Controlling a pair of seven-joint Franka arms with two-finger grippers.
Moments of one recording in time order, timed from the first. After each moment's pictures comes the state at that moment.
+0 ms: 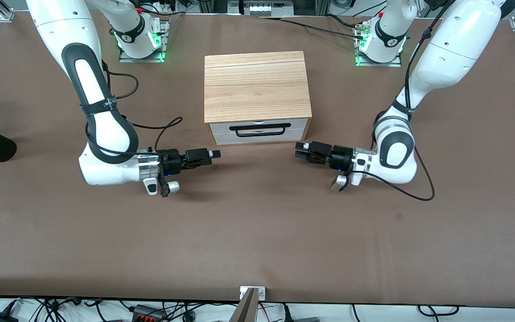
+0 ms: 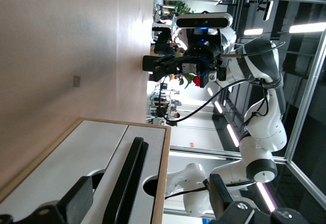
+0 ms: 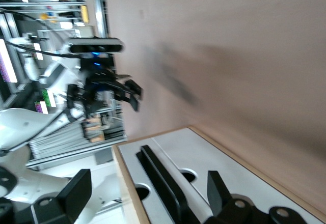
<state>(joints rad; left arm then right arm) 0.02 0.71 -0.30 -1.82 -1.46 1.76 0.82 0.29 0.63 0.00 -1.64 1.30 1.83 -0.53</state>
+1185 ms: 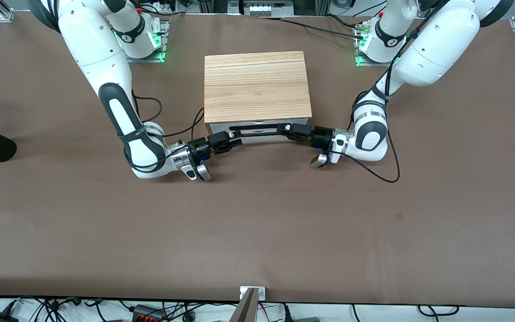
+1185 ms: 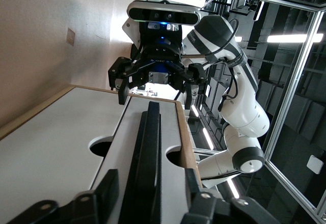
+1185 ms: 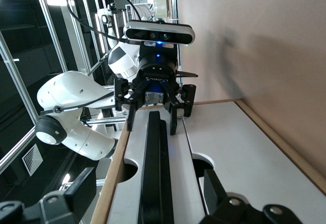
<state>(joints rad) 0.00 0.73 -0.35 -2.00 -1.60 1.76 0.99 0.31 0.81 0.06 -1.73 1.54 1.63 -0.87</state>
